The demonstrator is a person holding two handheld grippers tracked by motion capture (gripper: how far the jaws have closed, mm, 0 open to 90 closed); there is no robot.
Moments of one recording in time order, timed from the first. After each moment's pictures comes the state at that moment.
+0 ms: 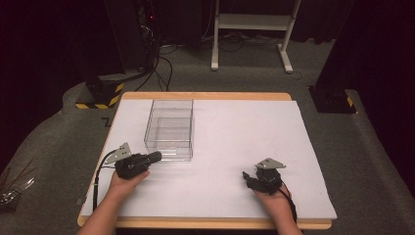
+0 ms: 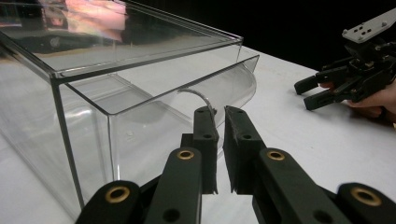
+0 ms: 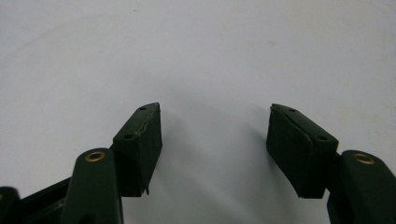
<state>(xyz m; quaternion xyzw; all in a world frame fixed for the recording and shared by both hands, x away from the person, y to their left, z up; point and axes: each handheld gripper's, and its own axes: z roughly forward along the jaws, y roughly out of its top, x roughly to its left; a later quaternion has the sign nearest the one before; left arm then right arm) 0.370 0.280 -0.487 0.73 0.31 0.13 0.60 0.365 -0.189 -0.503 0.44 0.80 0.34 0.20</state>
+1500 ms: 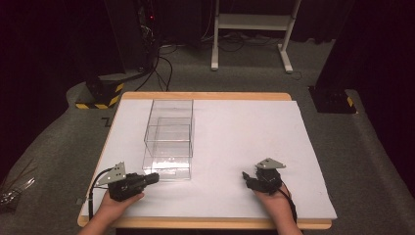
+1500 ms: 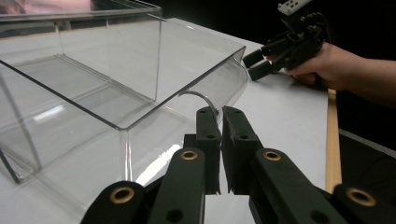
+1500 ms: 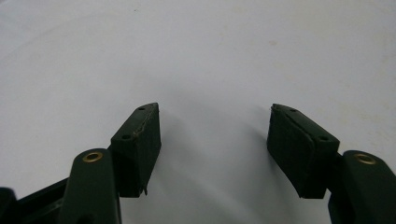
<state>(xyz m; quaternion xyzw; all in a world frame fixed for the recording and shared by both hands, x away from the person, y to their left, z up) 0.309 0.280 -0.484 0.76 0.26 0.10 0.59 0.364 -0.188 -0.503 0.44 0.80 0.34 0.20</state>
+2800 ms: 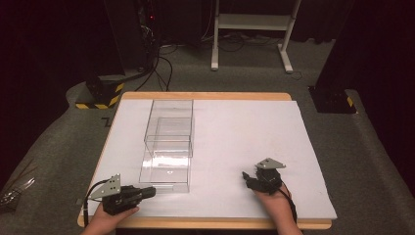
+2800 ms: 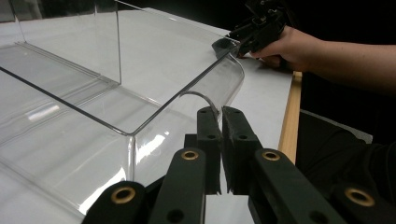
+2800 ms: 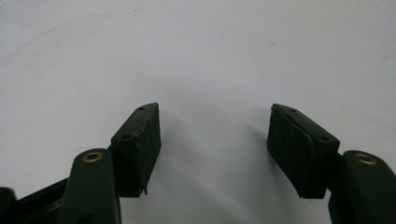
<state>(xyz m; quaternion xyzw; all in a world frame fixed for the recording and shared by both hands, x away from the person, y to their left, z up) 0.280 0.288 -0.487 0.77 0.24 0.08 0.59 0.364 -0.188 -0.503 0.44 0.80 0.34 0.20</state>
